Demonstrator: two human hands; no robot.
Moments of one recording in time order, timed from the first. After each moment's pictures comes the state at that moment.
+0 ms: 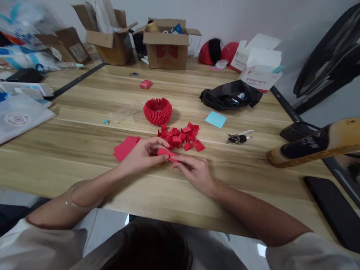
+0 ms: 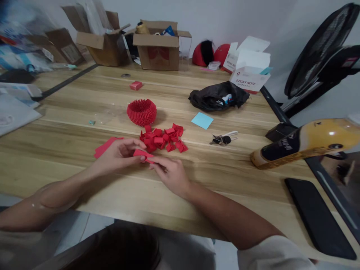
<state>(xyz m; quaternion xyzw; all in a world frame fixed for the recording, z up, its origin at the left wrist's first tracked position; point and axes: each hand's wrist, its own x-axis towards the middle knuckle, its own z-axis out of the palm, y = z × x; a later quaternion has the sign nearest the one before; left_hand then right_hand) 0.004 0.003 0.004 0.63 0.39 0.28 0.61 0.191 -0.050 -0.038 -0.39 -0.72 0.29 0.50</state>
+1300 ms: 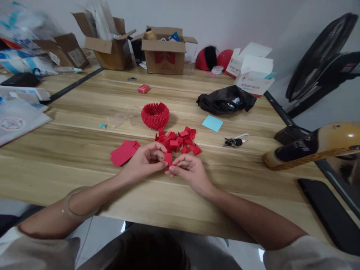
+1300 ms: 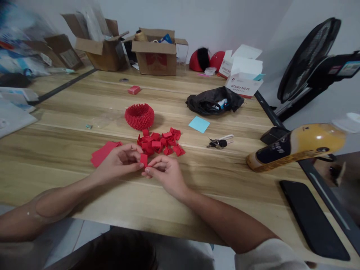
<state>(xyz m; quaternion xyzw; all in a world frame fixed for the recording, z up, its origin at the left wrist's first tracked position) 0.013 -0.008 0.008 0.61 0.37 0.31 0.63 0.179 -0.049 -0.029 -0.40 -0.43 0.64 0.50</state>
